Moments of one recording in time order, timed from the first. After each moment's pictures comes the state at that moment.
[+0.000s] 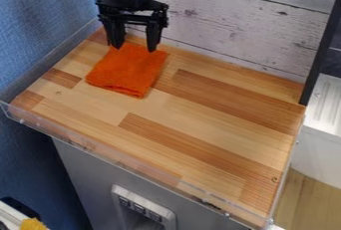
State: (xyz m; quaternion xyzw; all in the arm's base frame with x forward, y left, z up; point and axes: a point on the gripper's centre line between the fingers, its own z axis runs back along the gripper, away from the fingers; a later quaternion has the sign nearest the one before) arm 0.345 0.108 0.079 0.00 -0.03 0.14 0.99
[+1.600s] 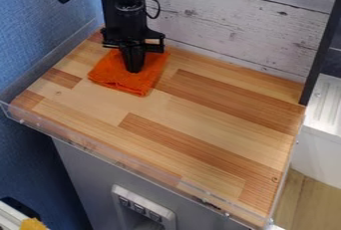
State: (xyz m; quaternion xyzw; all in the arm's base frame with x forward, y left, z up) arm 0.362 0.120 0.010 -0.01 0.01 0.15 0.99
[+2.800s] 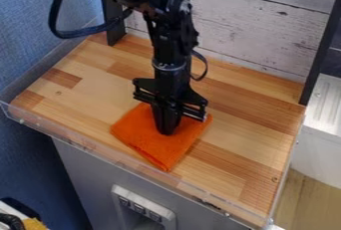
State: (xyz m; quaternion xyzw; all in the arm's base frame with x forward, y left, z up) arm 0.276 0.001 0.013 0.00 0.01 0.01 1.00
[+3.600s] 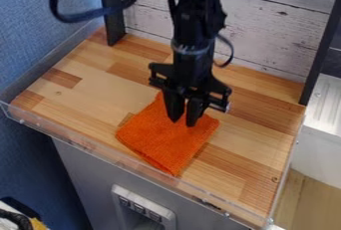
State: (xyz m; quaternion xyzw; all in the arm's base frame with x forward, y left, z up) arm 0.277 -0.022 0.054 0.01 0.00 -0.01 1.00
